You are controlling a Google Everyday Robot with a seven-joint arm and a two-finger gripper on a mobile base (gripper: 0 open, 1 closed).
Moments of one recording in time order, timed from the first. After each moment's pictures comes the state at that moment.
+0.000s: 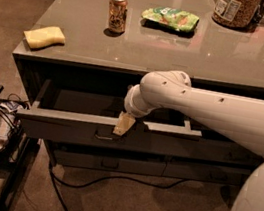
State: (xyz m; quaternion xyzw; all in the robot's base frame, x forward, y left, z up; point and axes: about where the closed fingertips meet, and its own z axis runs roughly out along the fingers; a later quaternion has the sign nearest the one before) arm 0.653 0.014 0.661 -0.65 0.70 0.01 0.29
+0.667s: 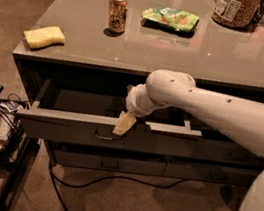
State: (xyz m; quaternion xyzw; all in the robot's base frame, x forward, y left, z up) arm 0.653 0.014 0.663 -0.66 0.69 0.04 0.31
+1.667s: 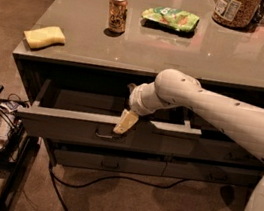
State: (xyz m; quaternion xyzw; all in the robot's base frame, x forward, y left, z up) arm 0.660 0.016 0.665 -0.65 0.68 0.09 0.34
